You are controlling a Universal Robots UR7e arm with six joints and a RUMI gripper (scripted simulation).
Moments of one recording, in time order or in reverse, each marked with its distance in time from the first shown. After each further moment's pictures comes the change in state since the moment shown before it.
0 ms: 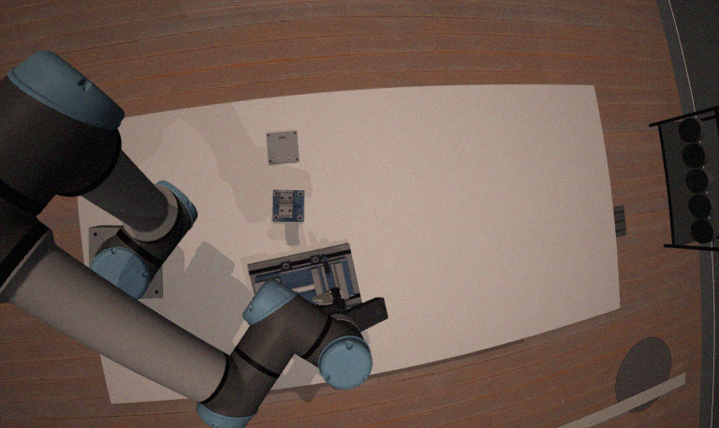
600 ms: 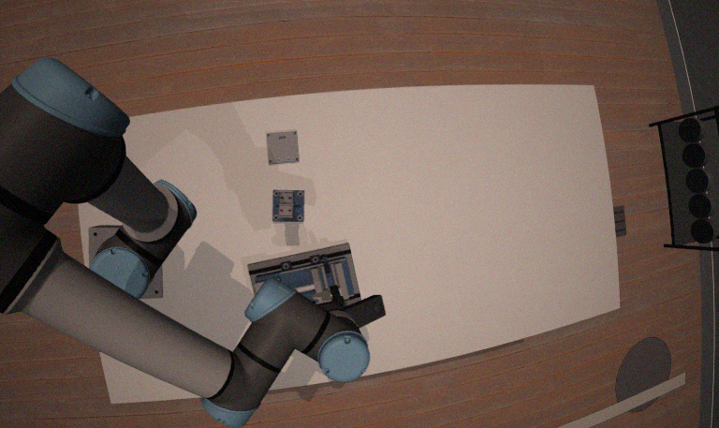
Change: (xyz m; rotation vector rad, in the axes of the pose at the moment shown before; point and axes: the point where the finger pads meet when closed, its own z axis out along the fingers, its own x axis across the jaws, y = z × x) arm 0.000 0.000 0.023 0.000 0.000 0.000
